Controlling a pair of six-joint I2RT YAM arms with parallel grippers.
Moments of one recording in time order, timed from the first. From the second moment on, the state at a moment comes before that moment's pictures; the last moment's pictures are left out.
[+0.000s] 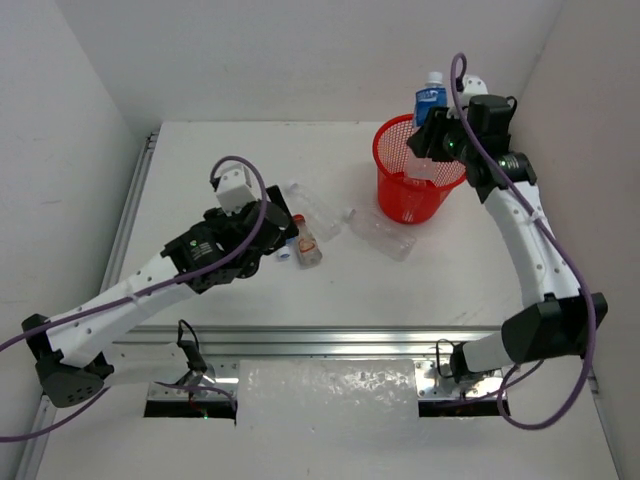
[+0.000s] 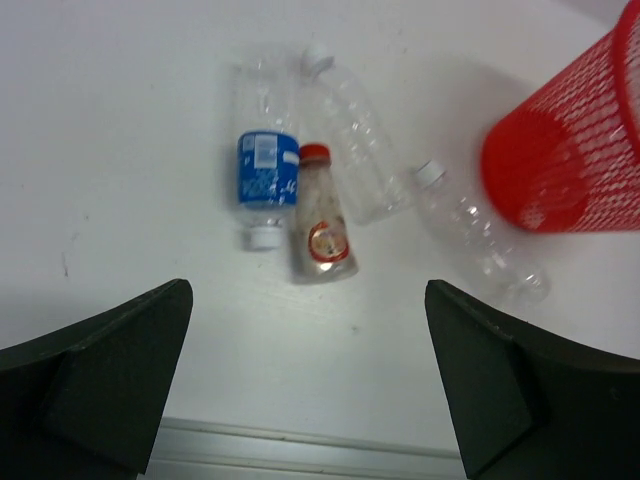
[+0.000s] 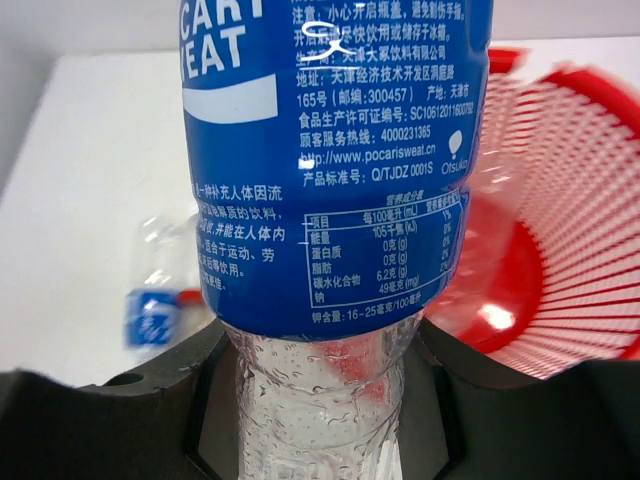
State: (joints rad) left arm -0.91 1.12 1.30 -0.91 -0.85 -0.99; right arm 0.16 1.40 1.45 -0.45 -0.18 0.23
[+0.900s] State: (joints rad) left arm -0.77 1.19 1.15 -0.72 -0.66 -0.88; right arm 0.05 1.77 1.72 -0.57 -0.06 0.09
